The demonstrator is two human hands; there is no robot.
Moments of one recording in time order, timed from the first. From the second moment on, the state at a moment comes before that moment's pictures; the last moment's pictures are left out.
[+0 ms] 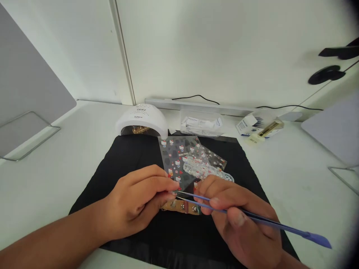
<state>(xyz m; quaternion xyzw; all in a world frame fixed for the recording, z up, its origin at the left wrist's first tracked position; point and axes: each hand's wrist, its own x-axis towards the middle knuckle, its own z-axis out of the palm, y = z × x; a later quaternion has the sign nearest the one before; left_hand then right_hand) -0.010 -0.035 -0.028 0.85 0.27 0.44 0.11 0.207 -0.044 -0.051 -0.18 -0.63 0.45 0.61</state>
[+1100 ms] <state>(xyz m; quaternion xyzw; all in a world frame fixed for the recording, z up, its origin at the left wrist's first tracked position) -0.014 -0.034 -0.025 0.87 0.26 0.41 0.10 0.208 -0.043 -0.055 -0.19 -0.63 0.45 0.60</state>
